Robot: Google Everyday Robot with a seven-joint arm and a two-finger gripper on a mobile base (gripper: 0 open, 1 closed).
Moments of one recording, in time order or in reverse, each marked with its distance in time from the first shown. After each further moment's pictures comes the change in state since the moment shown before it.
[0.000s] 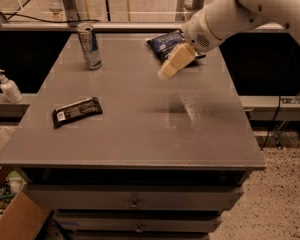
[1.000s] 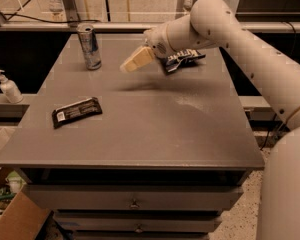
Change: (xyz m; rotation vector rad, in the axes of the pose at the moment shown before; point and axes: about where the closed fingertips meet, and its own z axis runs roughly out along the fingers) arm -0.067 -0.021 0.128 -0.091 -0.310 0.061
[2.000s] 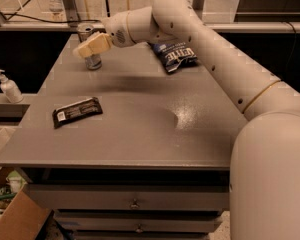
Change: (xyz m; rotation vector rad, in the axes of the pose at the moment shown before) arm -0.106 0.045 0.066 -0.125 -0.224 0.028
